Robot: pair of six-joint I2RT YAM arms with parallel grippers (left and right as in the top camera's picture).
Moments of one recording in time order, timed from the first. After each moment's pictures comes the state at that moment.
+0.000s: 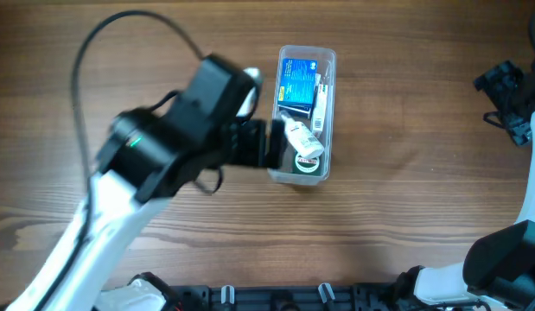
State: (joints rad) left arm -0.65 1.41 1.75 -1.35 0.10 -0.51; right arm -0.41 1.64 1.54 -1.03 0.09 0.59
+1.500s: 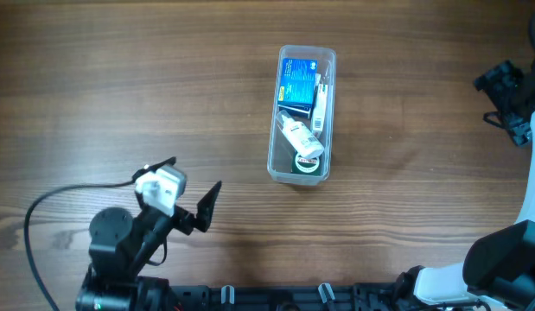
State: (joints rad) left arm -0.13 0.33 0.40 -0.39 0.37 0.04; right arm -0.41 1.64 1.54 -1.03 0.09 0.59
